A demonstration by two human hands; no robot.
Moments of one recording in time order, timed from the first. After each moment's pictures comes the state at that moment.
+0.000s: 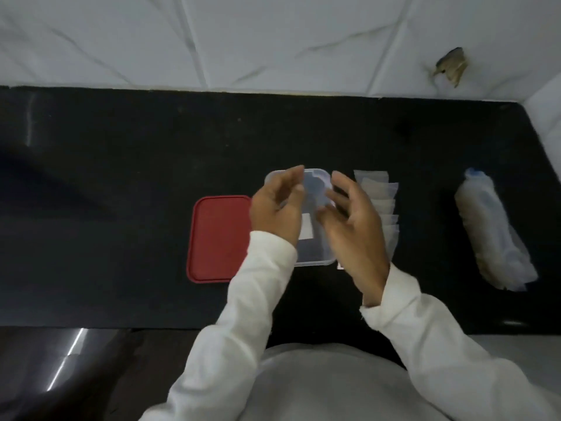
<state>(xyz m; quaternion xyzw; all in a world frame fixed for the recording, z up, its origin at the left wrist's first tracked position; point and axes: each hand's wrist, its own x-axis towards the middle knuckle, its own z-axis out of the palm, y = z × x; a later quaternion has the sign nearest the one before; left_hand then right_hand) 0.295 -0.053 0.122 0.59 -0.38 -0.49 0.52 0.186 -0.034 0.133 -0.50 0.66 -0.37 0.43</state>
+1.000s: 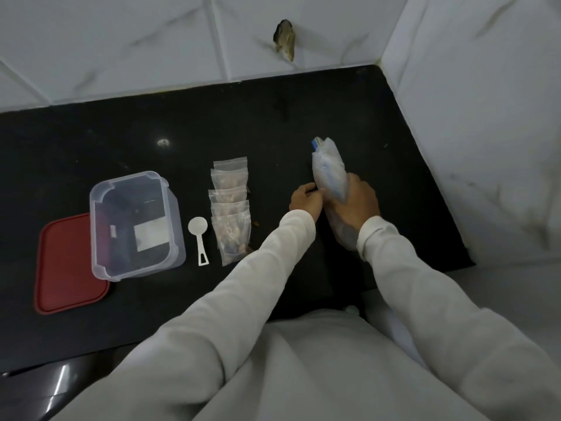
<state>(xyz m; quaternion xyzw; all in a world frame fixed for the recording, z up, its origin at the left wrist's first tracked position) -0.047 -0.094 -0.009 0.63 -0.29 -0.68 0.23 -0.139 -0.069 0.040 -0.44 0.85 -0.10 0.27</state>
